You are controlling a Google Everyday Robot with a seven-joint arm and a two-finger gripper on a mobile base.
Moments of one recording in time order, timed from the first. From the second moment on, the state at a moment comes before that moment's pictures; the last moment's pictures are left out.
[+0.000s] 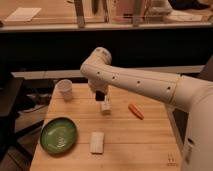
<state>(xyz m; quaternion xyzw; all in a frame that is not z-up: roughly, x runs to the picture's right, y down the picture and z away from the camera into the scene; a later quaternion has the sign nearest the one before) -0.033 0.010 0.748 -0.14 -0.14 -0.64 0.74</state>
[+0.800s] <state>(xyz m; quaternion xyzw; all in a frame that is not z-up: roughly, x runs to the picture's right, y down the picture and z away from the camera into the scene) -0.095 -0.016 0.754 -0.12 -0.13 -0.67 0.72</state>
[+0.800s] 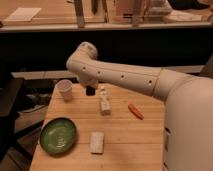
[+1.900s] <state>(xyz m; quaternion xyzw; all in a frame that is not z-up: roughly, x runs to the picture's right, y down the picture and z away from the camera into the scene) -0.145 -0.036 0.762 -0.11 -0.14 -0.68 0.72</state>
